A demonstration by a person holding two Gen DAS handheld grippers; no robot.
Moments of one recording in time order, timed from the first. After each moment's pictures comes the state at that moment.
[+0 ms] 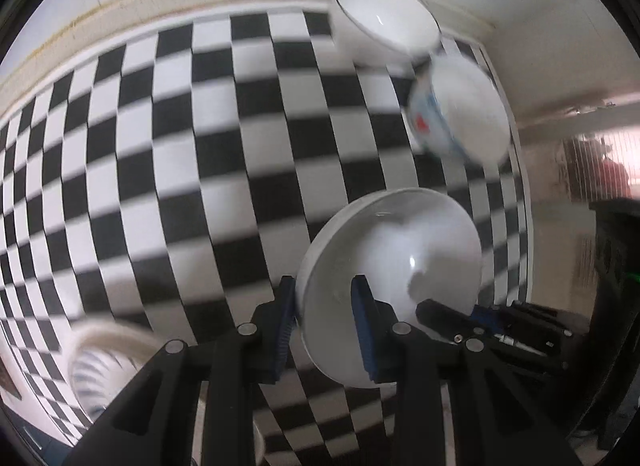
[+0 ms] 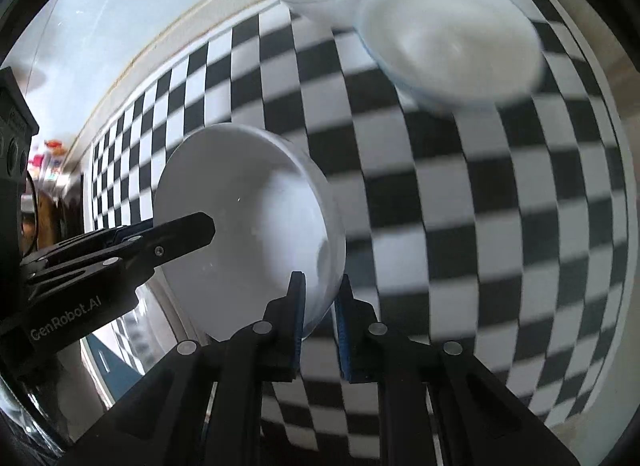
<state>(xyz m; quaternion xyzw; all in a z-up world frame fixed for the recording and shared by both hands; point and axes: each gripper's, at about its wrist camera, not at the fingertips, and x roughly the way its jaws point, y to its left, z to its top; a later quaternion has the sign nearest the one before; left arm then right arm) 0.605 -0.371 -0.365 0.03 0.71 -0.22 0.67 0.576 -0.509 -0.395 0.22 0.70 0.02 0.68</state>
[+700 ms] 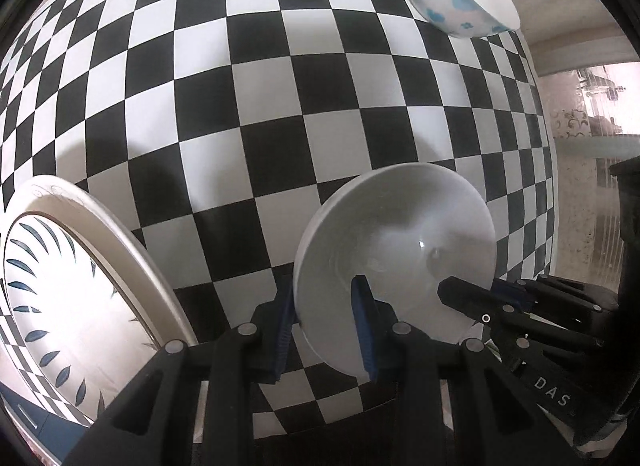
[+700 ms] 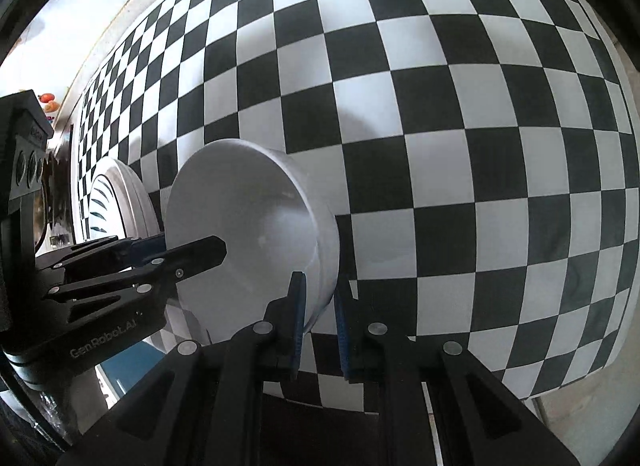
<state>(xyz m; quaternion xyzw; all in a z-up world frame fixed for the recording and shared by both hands) 0.526 -0.377 -0.415 0.05 0.75 -0.21 0.63 0.502 -0.497 -0.427 0.21 0.73 0.03 0.64</state>
